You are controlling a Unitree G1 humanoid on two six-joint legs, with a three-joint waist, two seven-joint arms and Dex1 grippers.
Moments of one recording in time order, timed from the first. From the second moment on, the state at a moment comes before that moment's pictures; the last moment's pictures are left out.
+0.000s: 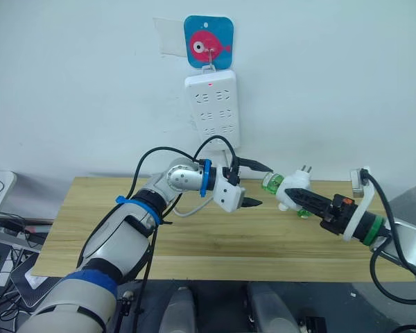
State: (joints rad) left arm -1.00 0.35 -0.62 0.89 0.14 -1.02 -0.78; right arm -0.04 -0.73 -0.28 -0.45 1.95 0.92 -0.31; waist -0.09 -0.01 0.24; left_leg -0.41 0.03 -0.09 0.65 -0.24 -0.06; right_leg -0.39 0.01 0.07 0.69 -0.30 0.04
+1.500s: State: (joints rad) left arm -0.84 0.23 -0.47 0.70 0.22 -0.70 -0.75; right arm 0.23 -0.98 -0.30 -0.89 1.81 0.75 -0.38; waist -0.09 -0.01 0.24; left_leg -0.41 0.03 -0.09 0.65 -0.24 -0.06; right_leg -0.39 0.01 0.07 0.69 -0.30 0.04
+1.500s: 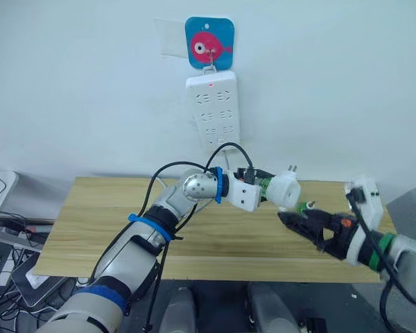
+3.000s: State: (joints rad) left arm -0.56 -0.04 -0.25 0.39 -0.13 -0.28 -0.70; right arm -0.11 -0.17 0.18 -0.83 0.39 0.57 -0.23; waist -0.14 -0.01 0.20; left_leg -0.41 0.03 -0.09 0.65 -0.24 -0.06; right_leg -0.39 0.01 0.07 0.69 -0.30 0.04
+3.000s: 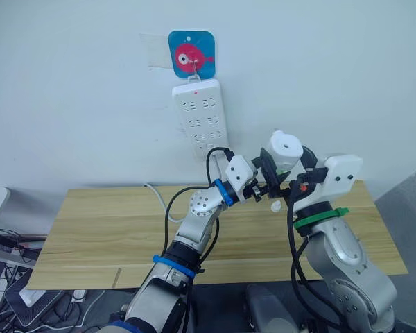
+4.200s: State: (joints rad) left arm -0.59 0.12 -0.20 0.29 -0.31 -0.08 -0.94; right arm -0.12 -0.15 0.07 -0.80 0.30 0.62 -0.09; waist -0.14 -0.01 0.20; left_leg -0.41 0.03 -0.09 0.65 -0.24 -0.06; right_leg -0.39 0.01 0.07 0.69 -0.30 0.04
